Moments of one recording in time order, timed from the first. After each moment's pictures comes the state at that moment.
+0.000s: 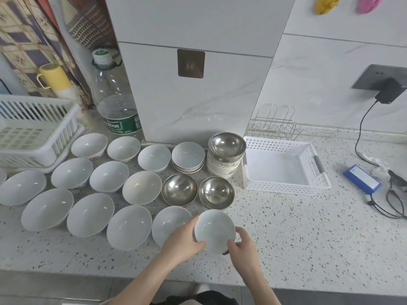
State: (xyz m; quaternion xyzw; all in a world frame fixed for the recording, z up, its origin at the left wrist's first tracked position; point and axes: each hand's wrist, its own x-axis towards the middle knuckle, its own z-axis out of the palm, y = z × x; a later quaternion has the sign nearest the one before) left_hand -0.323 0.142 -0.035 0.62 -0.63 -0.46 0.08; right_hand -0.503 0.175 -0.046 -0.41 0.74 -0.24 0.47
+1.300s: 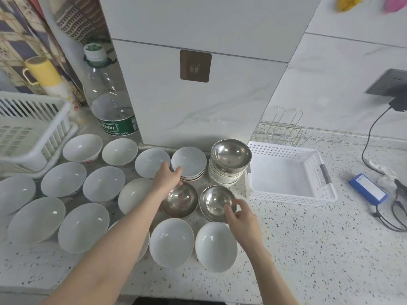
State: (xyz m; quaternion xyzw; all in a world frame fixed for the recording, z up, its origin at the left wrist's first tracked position) left_hand -0.284 -0.041 -0.032 0.74 -0.43 -0.43 0.27; right_hand -0.497 0.081 -0.008 -0.49 0.76 -0.22 0.37
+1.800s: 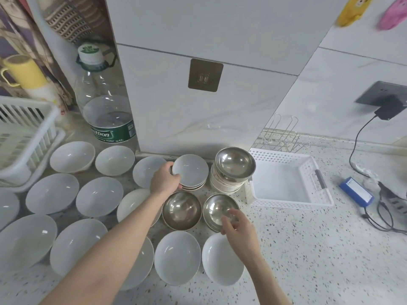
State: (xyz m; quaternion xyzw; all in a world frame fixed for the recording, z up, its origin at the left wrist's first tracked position) left_hand -0.266 -0.066 -0.037 0.71 -0.49 -0.42 0.28; right_hand -0.470 0.080 -0.010 -0.48 0.77 -0.22 0.37
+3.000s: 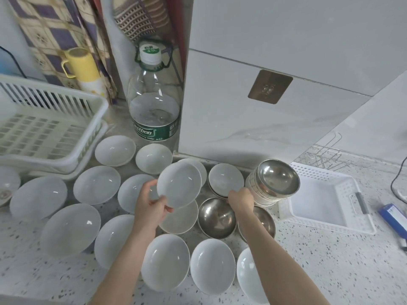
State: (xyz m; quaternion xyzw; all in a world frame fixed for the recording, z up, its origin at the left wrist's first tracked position) left_hand -0.157 0.018 -0.015 0.68 -0.23 -0.50 0.48; right_hand -0.378 -0.053 -0.038 -0.38 0.83 -0.16 0.38
